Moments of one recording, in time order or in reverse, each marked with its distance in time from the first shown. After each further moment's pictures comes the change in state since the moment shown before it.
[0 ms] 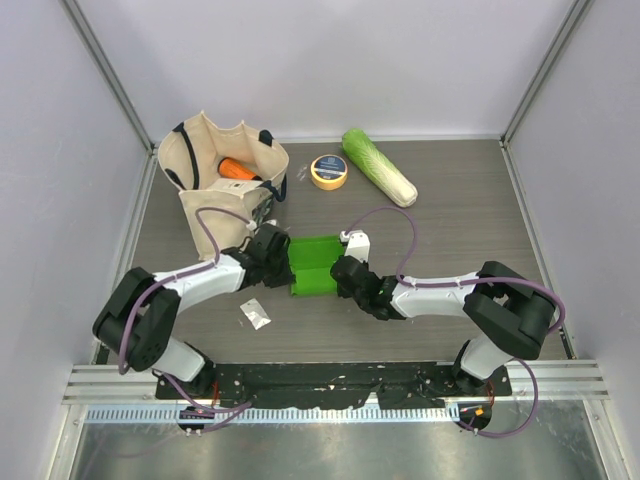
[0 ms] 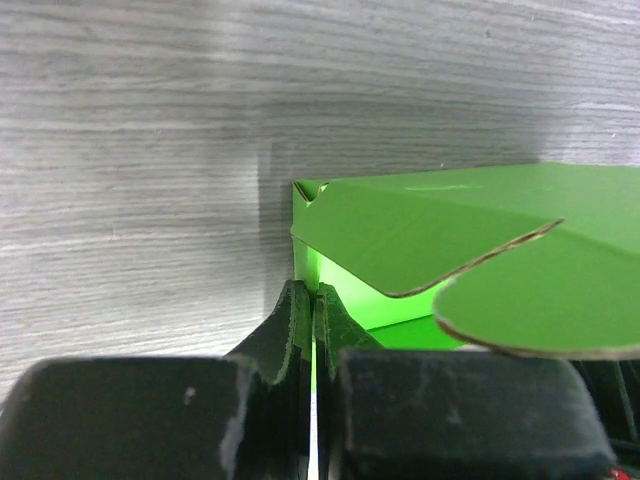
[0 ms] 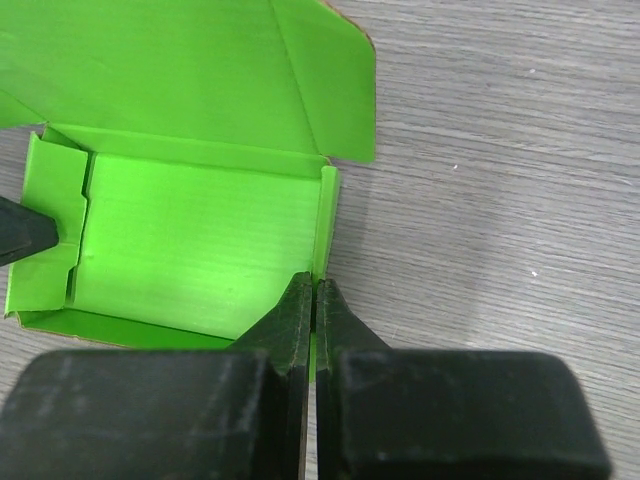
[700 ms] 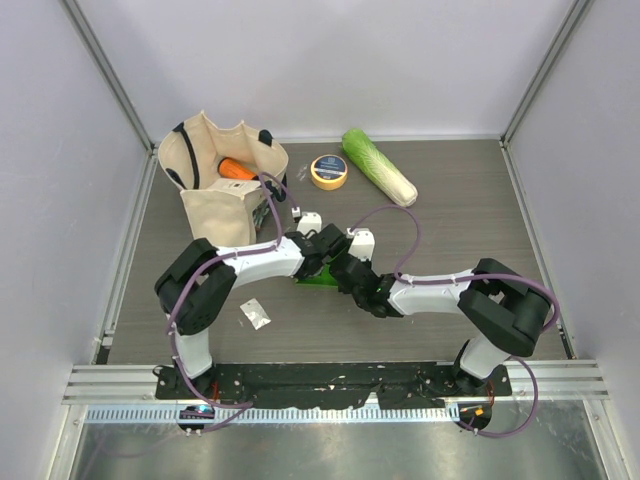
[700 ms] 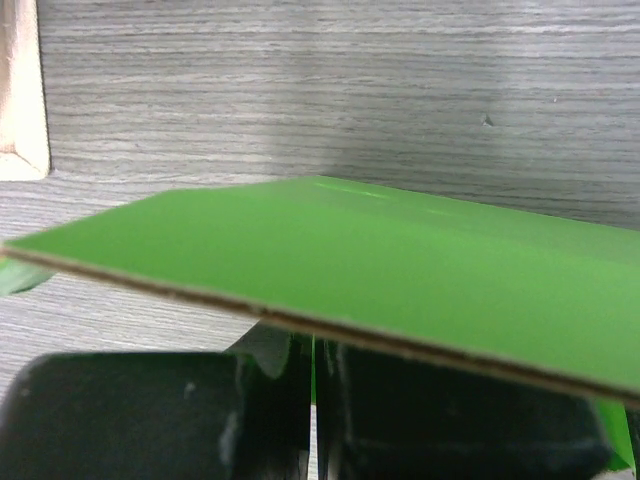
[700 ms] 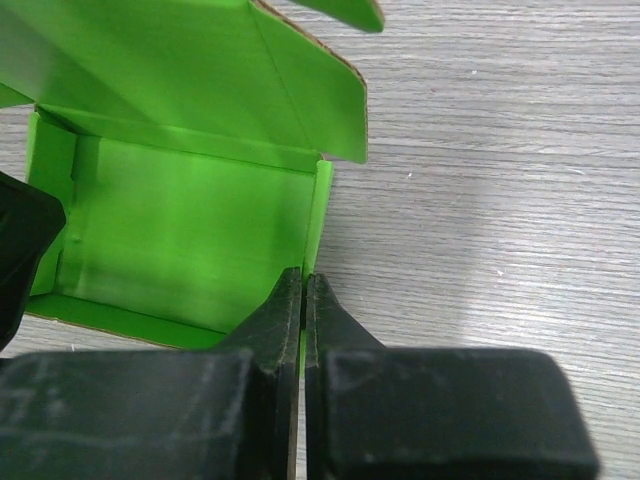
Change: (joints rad) left arm -0.270 0.402 0.457 -0.393 -0.579 0.006; right arm -0.011 0.030 0.017 -0.005 0.072 0.078
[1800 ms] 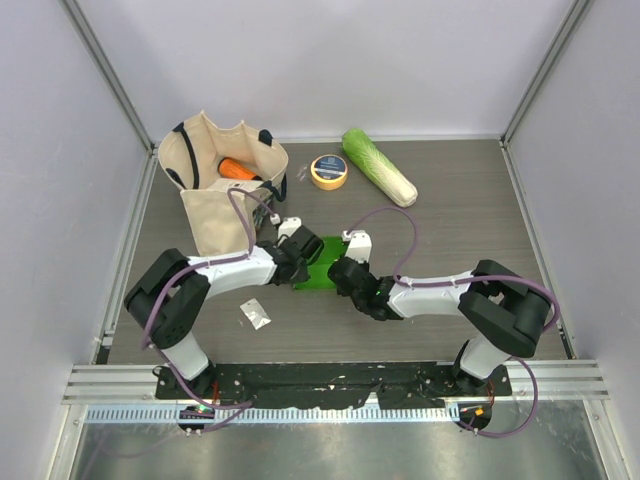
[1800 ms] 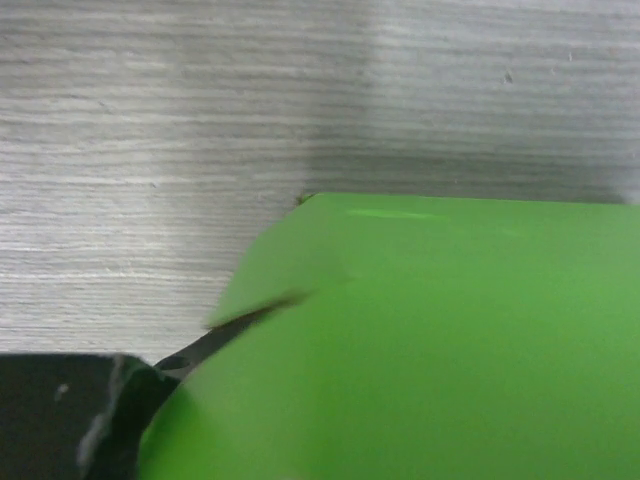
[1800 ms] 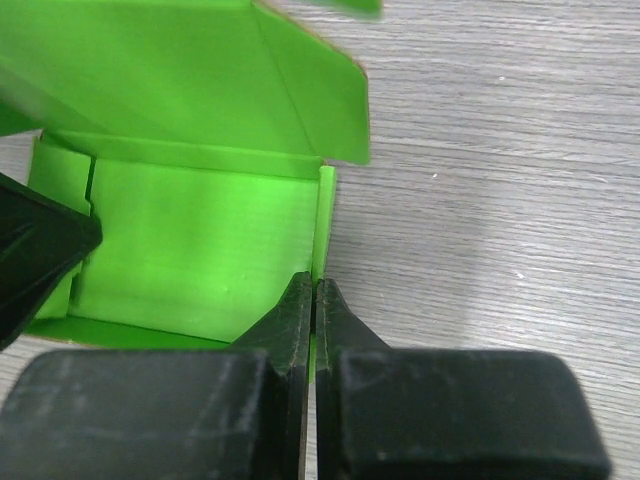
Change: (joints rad) left arm 0.091 -0.189 -0.235 0.242 0.198 0.018; right arm 0.020 -0.004 -0.008 0.013 0.015 -0.032
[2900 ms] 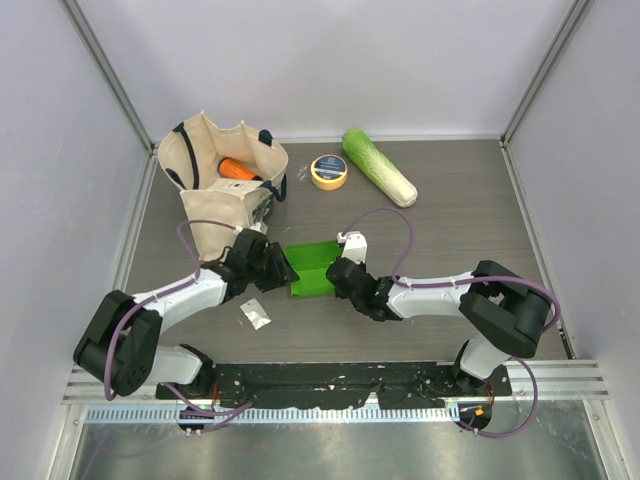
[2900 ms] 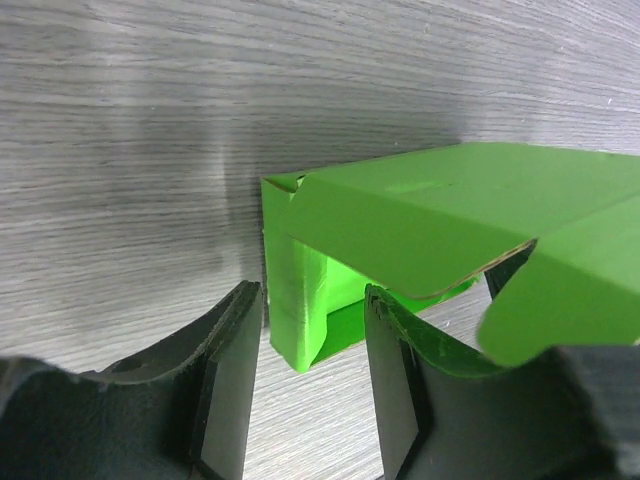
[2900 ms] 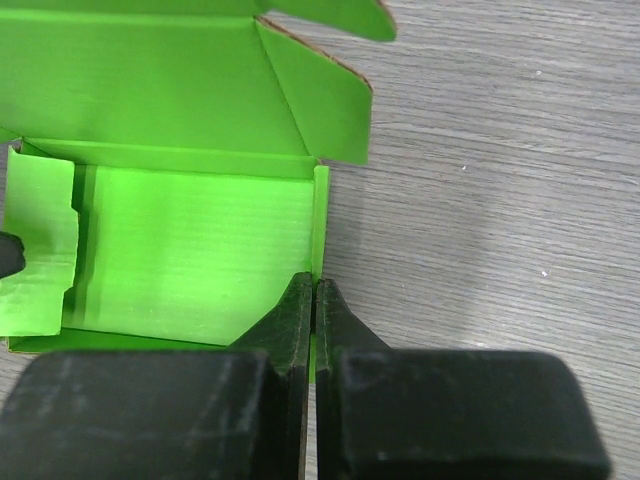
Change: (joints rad) left arm 0.266 -0.363 -0.353 0.258 0.511 -0.055; right arm 0.013 -0.003 0.011 -0.018 -0.040 -0.033
